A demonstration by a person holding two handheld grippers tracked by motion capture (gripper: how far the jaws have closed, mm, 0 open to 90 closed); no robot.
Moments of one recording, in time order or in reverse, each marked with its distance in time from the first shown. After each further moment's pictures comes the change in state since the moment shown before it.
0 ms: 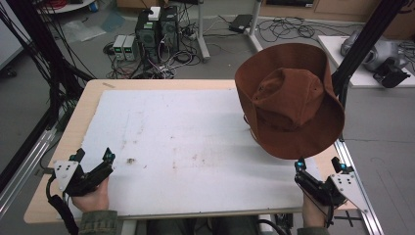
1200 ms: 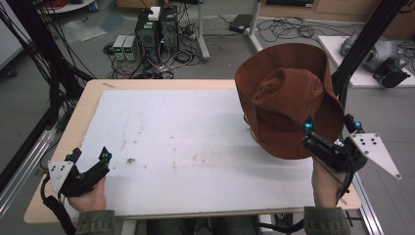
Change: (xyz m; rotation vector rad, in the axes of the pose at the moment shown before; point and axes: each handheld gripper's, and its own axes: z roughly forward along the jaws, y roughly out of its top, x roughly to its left) left arm 0.003 0.008 -0.005 -0.018 -0.004 -0.013; right arm 0.026 0.126 0.020 -0.124 0.104 0.007
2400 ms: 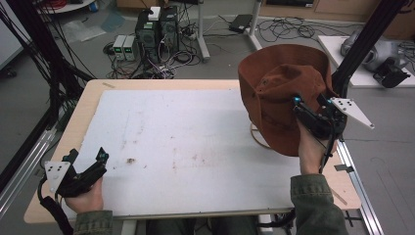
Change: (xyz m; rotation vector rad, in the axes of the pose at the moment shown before) left arm 0.007 -0.001 0.000 0.008 0.018 -0.001; right arm 0.000 -0.003 0.083 0.193 -0.007 0.115
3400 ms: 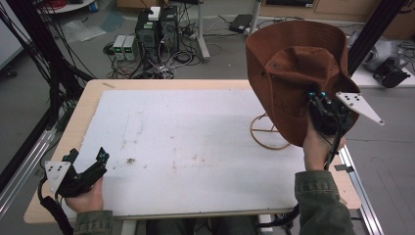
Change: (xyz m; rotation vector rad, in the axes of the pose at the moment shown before) left arm 0.000 0.000 -0.001 -0.006 0.000 0.002; right arm 0.007 0.021 -0.010 -0.024 -0.008 -0.039
